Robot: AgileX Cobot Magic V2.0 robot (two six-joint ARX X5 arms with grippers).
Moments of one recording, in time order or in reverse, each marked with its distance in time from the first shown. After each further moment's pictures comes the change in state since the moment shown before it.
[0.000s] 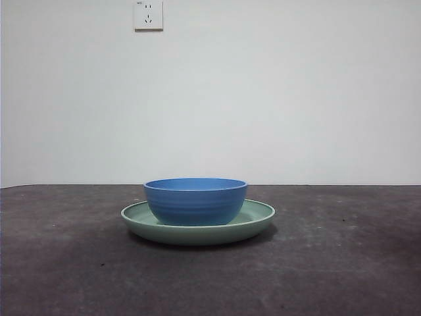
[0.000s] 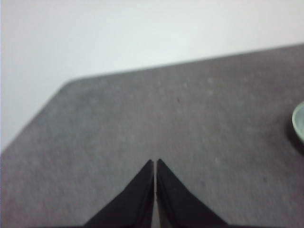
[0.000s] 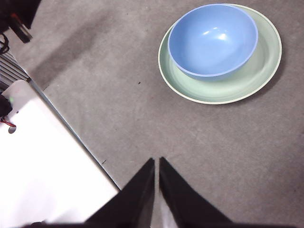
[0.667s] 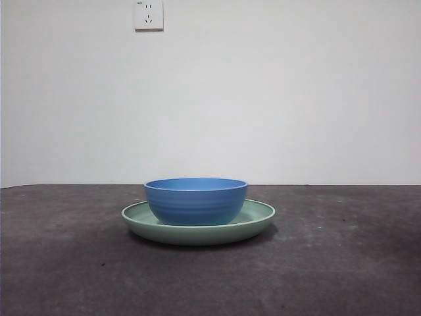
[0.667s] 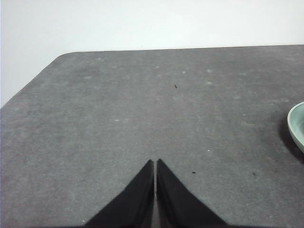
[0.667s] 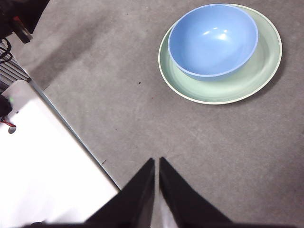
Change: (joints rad) left arm 0.000 0.001 0.000 -0.036 -0.002 -0.115; right arm 0.000 0.000 0.000 0.000 0.000 0.000
